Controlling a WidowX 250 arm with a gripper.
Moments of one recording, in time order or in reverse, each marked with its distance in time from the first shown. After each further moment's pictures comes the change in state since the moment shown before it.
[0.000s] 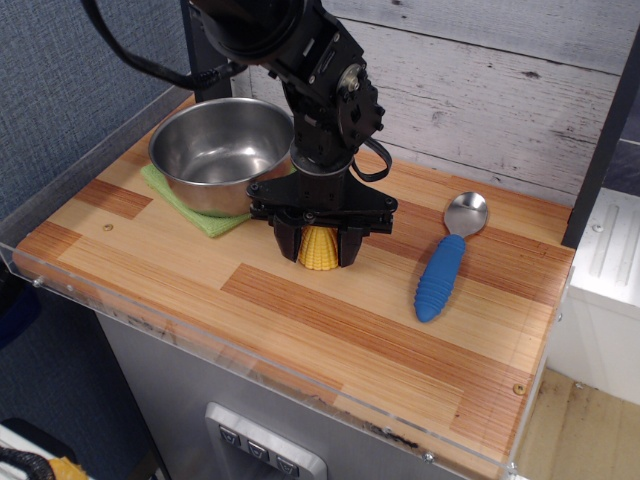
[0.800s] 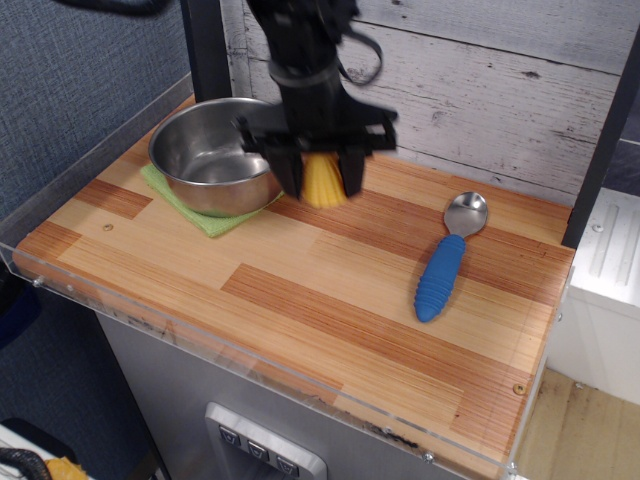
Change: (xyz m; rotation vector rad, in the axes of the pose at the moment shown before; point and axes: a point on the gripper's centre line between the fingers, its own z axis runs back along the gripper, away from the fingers) arm 0.031 0.011 0.069 -0.131 -0.055 0.057
